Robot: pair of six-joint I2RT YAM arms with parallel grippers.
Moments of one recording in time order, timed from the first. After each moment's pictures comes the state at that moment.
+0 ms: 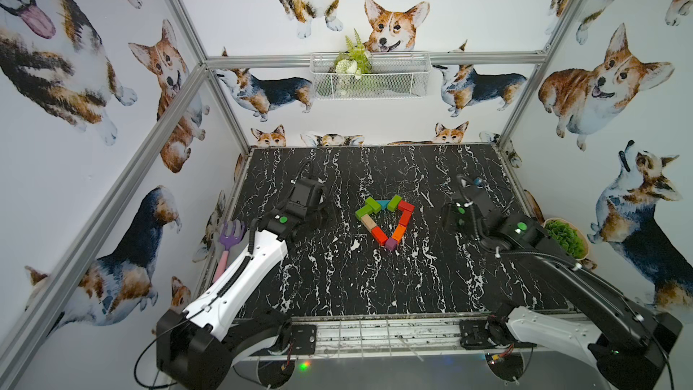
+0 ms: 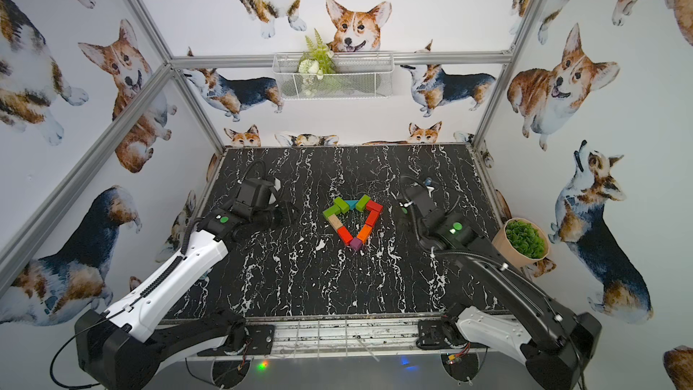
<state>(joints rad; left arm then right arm) -0.47 1.14 1.05 -0.69 0.03 -0.61 0.70 0.96 1.06 -0.89 0.44 0.68</state>
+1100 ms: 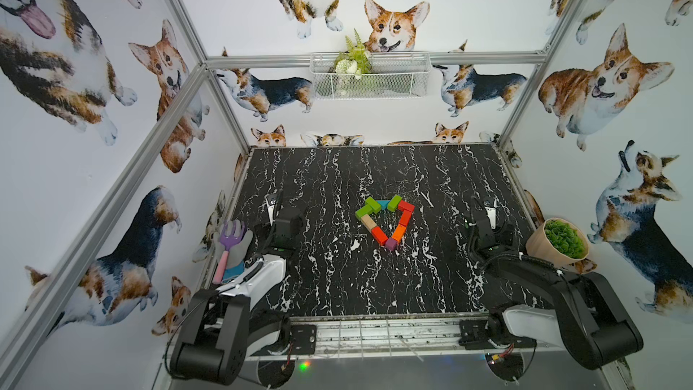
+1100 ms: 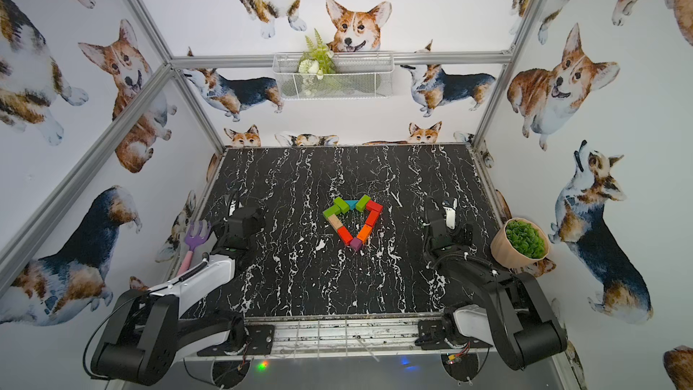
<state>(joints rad) -0.21 1.25 0.41 0.31 -0.68 -0.19 0.31 1.24 0.37 0.22 0.90 0.10</state>
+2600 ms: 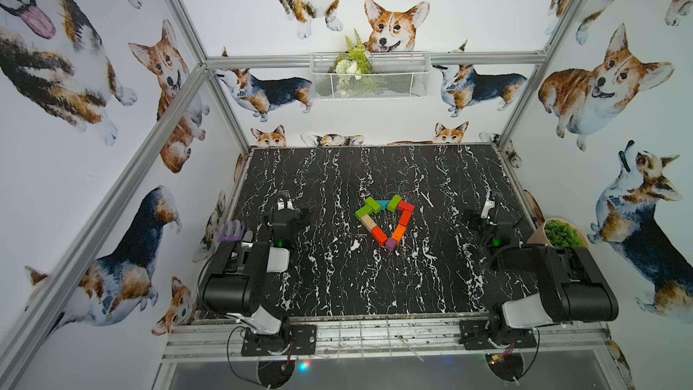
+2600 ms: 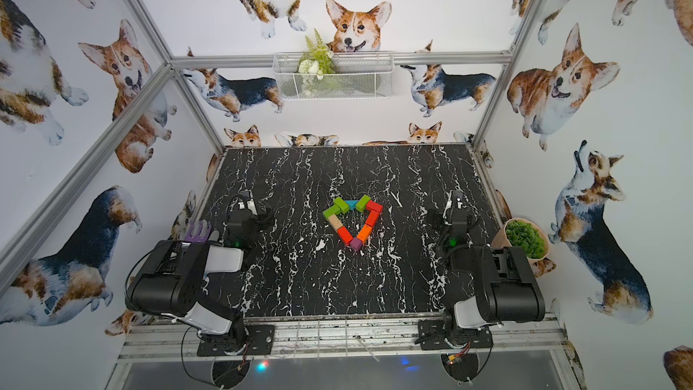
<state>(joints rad) -0.10 1.57 0.37 0.84 -0.31 -0.03 0.02 1.45 0.31 0.74 0.20 0.10</state>
